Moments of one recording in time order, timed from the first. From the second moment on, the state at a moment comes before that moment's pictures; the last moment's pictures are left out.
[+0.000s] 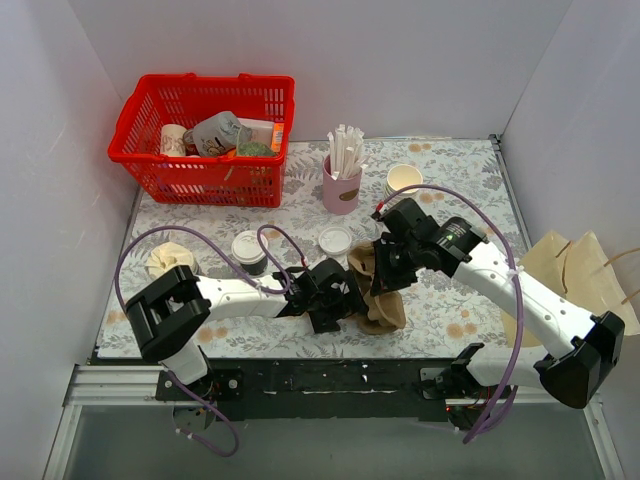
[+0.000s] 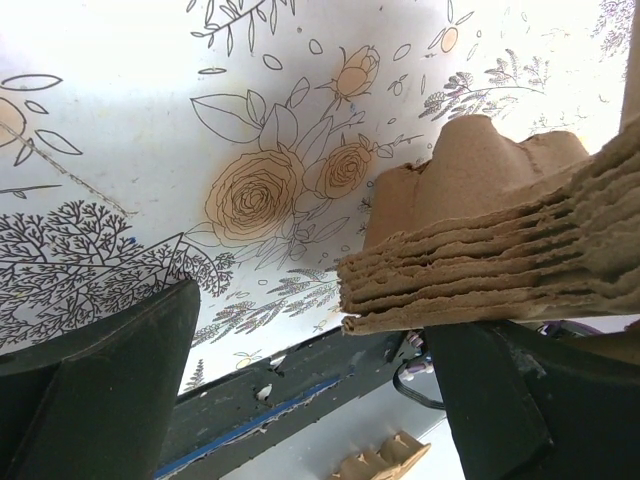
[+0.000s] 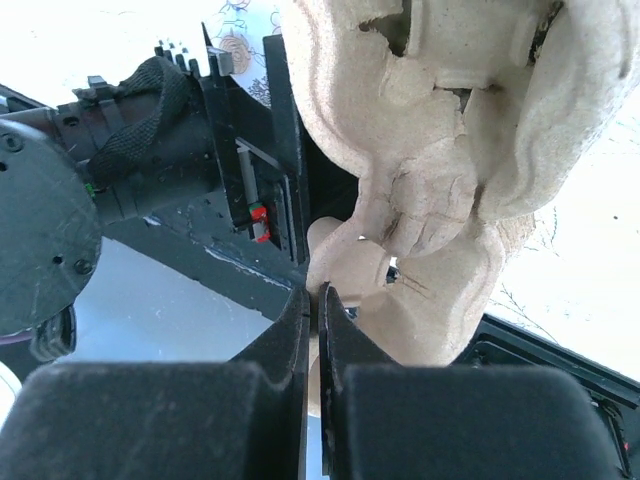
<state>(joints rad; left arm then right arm) -1.06 1.61 0.83 -0.16 0.05 -1.36 0.79 1.22 1.19 -1.06 -0.18 0.59</state>
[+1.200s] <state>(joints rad) -1.05 1.66 0.94 -0.28 0.06 -1.23 0.74 1.25 1.18 -0.94 -0.19 0.36</state>
